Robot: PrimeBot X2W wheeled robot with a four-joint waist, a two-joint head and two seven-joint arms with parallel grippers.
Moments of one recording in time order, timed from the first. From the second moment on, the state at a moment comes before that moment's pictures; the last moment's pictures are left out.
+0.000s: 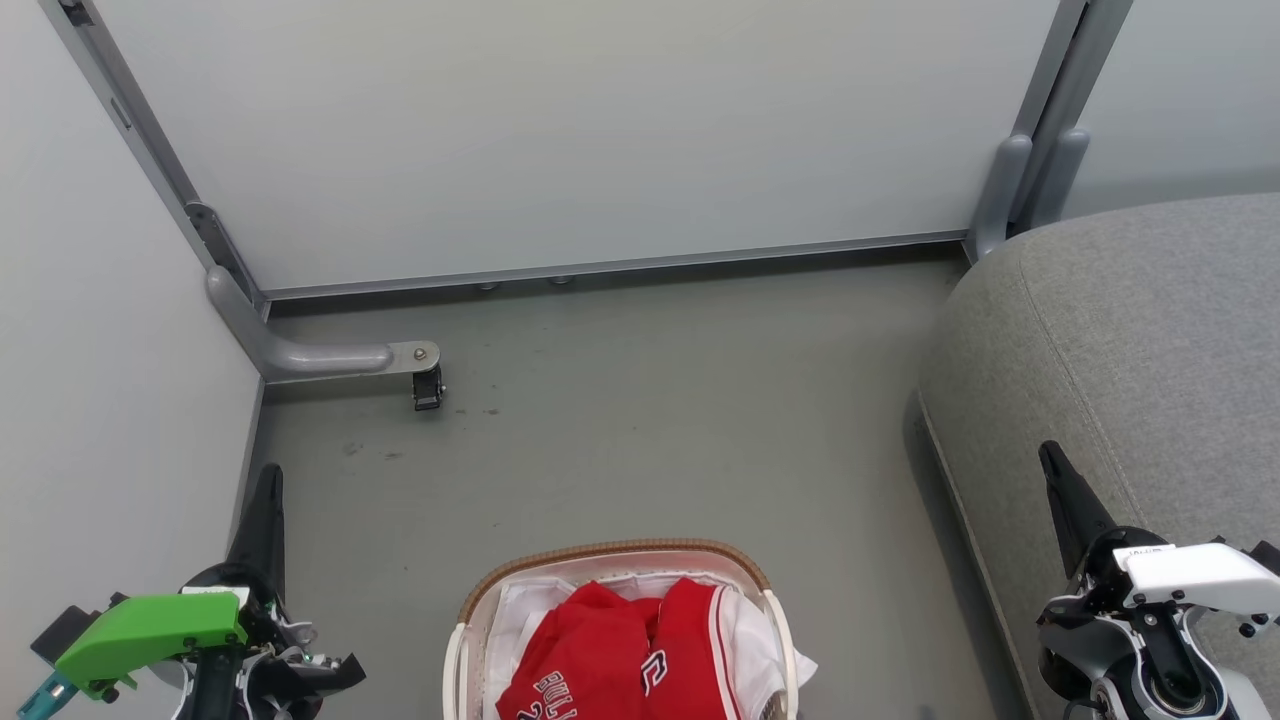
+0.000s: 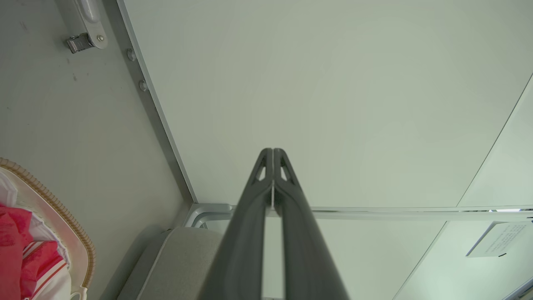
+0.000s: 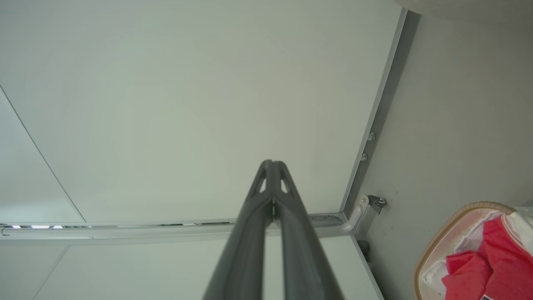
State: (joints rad) left arm -0.10 0.05 0.11 0.24 -1.61 -0.13 0.11; right arm -0.11 -0.05 -0.11 0.25 1.61 0.13 0.12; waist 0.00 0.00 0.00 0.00
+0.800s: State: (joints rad) left arm -0.08 0.05 0.10 0.29 -1.43 -0.13 0.04; right arm -0.11 -0.07 -0.06 0.29 1.43 0.13 0.05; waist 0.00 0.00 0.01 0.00
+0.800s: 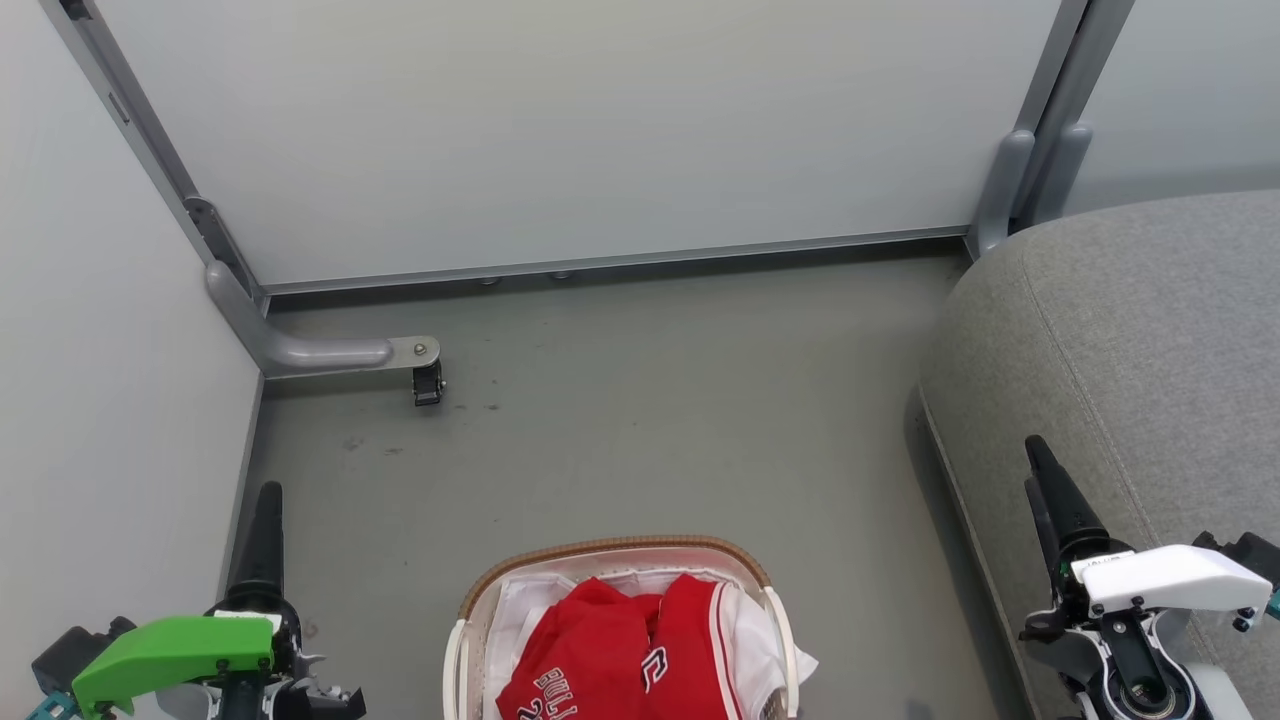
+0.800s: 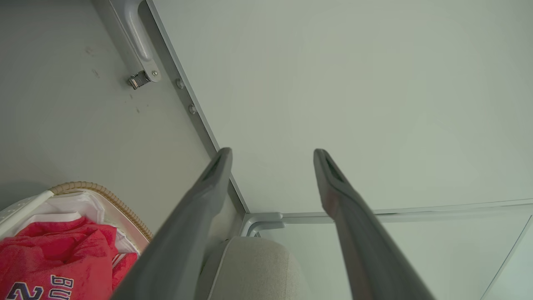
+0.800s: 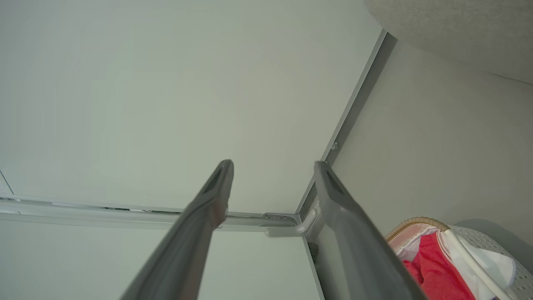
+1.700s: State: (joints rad) left arm -0.09 0.09 0.01 0.31 -0.89 -0.13 -0.06; right arm -0.16 -0.09 0.02 0.31 0.94 0.13 -0.06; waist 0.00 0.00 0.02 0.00
